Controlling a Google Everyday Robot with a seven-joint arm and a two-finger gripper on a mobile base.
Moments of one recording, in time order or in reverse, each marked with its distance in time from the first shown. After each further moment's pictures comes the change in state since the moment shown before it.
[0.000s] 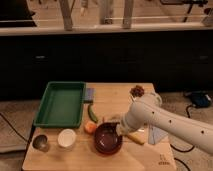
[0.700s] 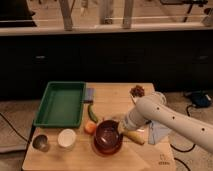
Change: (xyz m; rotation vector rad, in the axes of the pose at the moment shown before) arm 0.008 0.015 0.011 0.080 -0.011 0.080
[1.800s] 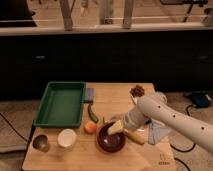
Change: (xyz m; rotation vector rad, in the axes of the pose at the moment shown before) arm 0.001 -0.001 0.003 0.048 -0.008 0.009
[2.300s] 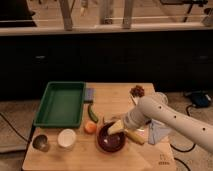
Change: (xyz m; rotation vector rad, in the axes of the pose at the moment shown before) arm 0.002 -0.001 -0.004 0.001 0.013 -0.008
